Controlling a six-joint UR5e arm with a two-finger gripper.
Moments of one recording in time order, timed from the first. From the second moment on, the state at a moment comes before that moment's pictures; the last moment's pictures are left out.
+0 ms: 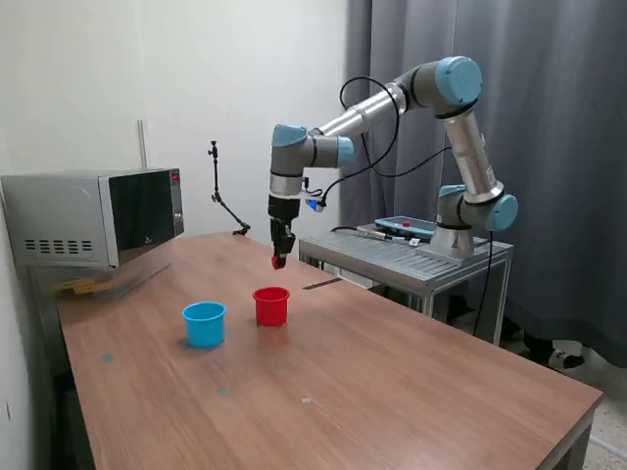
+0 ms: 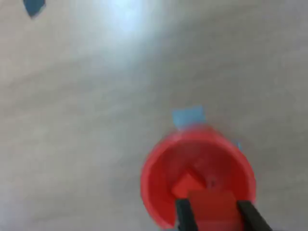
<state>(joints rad) -0.26 -1.03 1.51 -2.08 -1.70 -3.05</state>
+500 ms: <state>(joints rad) -0.25 -1.05 1.59 -2.10 -1.69 -3.02</state>
